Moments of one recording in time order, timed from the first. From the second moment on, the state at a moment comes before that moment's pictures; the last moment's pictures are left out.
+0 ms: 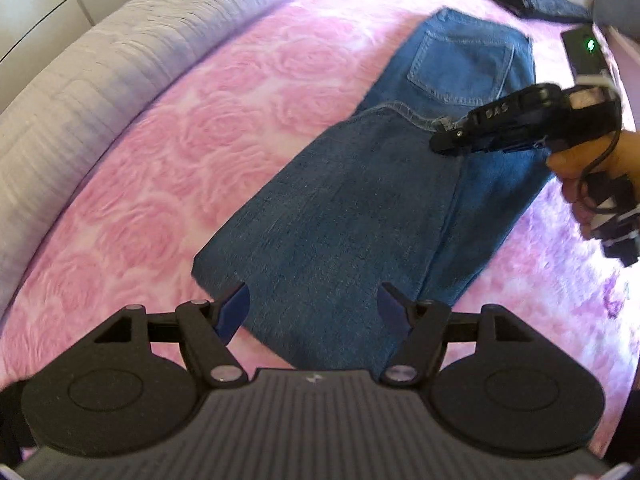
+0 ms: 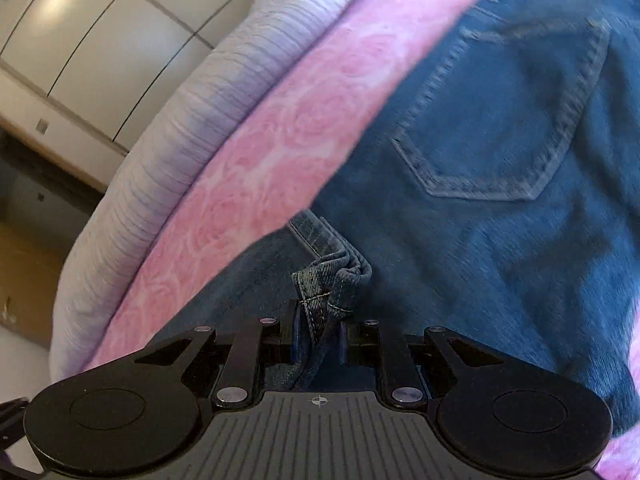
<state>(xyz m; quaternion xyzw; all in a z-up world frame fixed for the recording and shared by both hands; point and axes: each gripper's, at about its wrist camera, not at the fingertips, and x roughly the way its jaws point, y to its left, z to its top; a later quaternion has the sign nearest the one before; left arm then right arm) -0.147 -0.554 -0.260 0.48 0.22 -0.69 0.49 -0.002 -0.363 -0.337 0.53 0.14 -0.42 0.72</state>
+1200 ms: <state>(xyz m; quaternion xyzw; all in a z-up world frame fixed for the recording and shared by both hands) -0.040 -0.557 -0.318 0.61 -0.01 -0.72 0.32 0.201 -0.162 -0.301 0.04 0.45 -0.23 0.86</state>
